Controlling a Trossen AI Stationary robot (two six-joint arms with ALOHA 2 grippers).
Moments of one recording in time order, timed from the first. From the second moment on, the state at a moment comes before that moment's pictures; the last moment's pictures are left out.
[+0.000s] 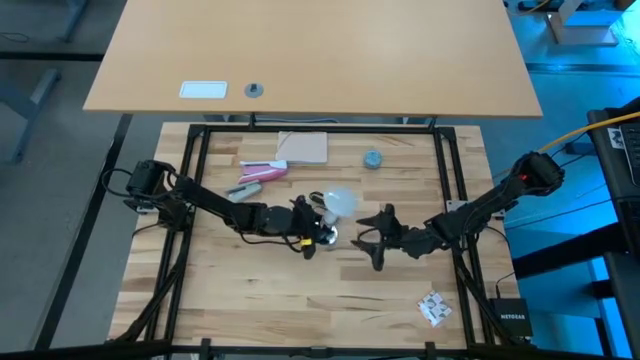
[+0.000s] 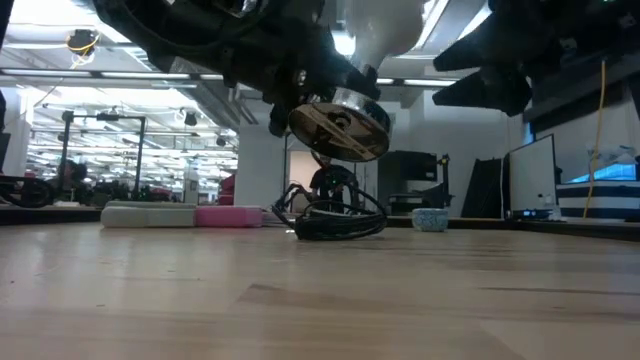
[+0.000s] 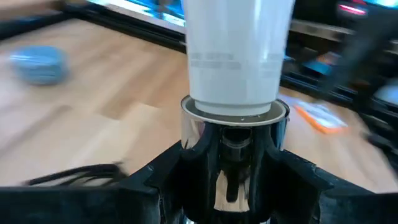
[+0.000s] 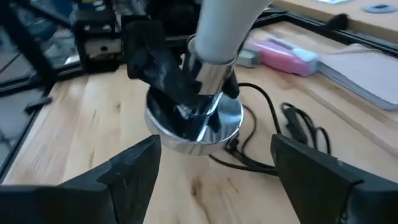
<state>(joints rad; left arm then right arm) -0.18 1.73 0.83 0.59 -0.30 -0.36 0.49 1.30 0.51 0.38 0.66 0.45</state>
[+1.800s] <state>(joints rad) -0.26 1.89 0.93 0.74 -0.78 -0.36 0.29 1.47 0.69 0.60 0.64 0.31</state>
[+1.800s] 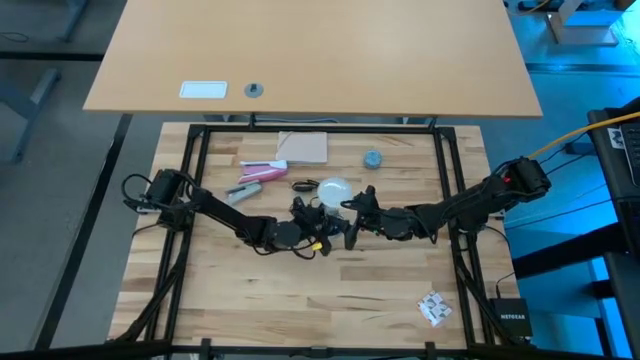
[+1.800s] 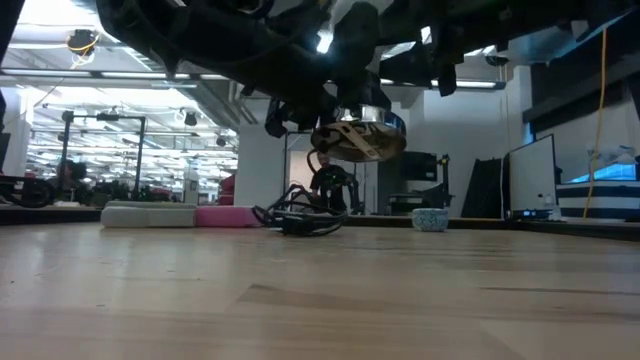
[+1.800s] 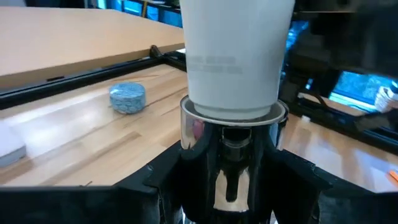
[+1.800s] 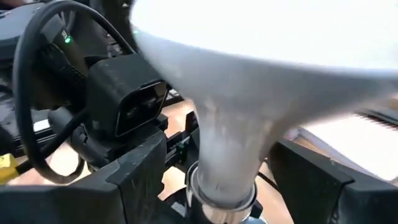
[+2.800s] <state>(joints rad) -0.32 1.89 0.93 0.74 -0.64 -0.13 0.29 1.47 0.69 0.57 0.35 0.12</state>
